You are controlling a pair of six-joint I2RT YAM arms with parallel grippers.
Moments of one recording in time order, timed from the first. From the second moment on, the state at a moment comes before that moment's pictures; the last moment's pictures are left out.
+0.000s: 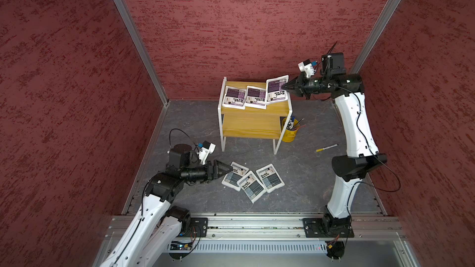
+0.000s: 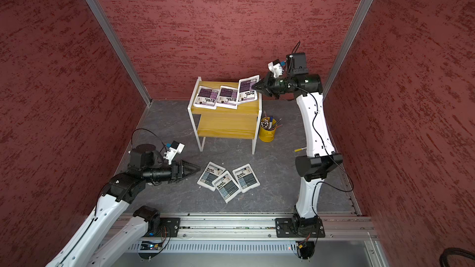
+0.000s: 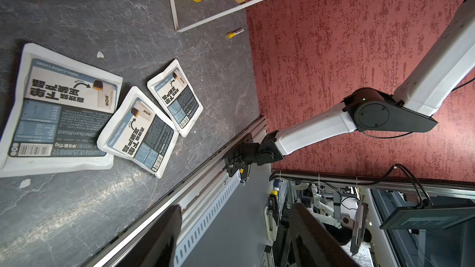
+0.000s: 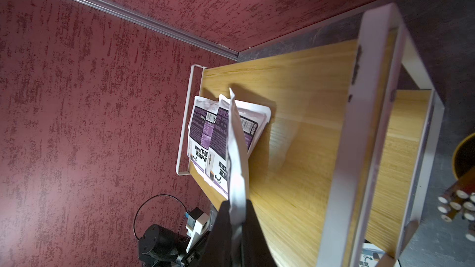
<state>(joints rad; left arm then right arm) -0.30 0.68 0.69 -0.67 0.88 -0.74 0.14 1.96 2.51 -1.21 -0.80 0.63</state>
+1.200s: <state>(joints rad) -0.30 0.65 0.68 -0.68 0.88 -0.74 0.12 1.95 2.51 -1.31 -0.75 0.55</state>
